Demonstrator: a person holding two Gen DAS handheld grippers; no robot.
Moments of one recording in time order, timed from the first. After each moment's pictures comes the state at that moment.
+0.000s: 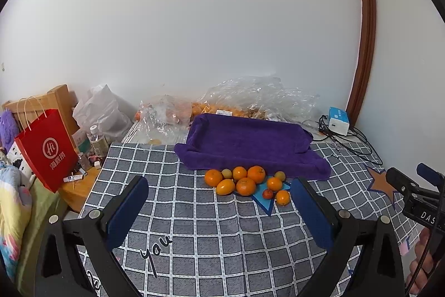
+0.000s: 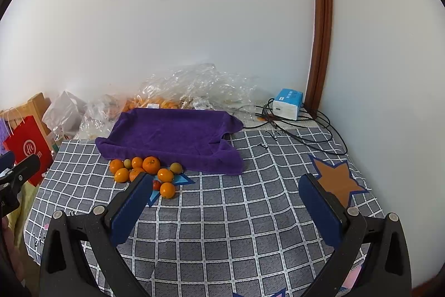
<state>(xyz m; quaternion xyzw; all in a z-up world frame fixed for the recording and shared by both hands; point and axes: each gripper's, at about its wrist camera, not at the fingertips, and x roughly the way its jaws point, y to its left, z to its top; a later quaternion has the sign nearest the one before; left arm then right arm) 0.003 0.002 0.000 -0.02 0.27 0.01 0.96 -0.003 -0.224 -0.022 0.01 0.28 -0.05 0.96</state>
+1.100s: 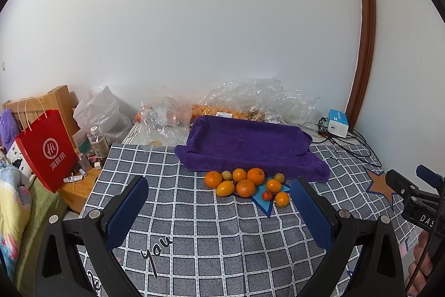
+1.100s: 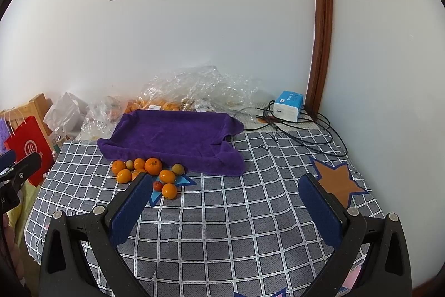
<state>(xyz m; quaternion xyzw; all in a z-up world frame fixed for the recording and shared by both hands) 0.000 0.004 -0.002 -0.02 0.27 0.01 0.96 -0.006 -0.222 -0.017 0.01 0.28 -0.05 0.96</state>
